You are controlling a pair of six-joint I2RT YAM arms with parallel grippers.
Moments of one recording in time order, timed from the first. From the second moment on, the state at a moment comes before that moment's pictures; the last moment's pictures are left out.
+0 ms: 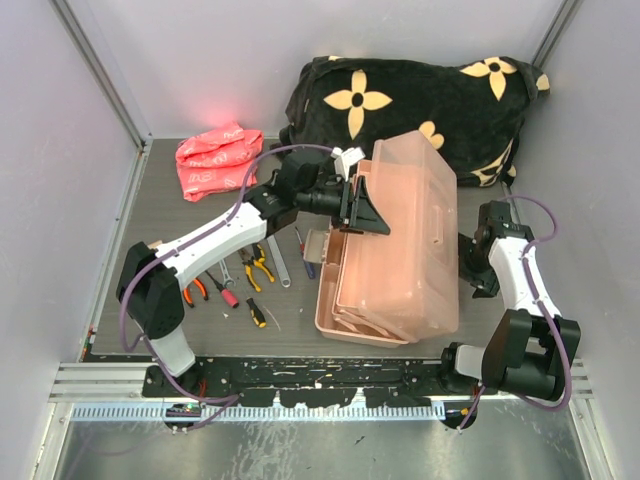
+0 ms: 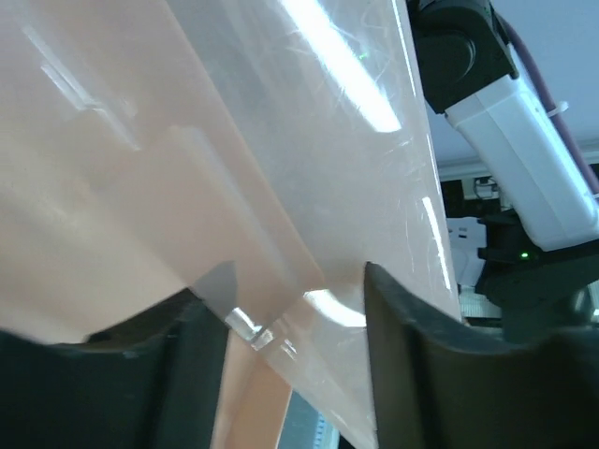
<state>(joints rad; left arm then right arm) -0.78 1.73 1.51 -0.12 0.80 -0.84 -0.21 1.26 0.89 -0.97 -0.03 0.29</state>
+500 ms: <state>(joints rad) -0.70 1.76 1.58 -0.12 0.93 -0.90 -0.21 1.18 1.03 -1.01 0.00 0.31</state>
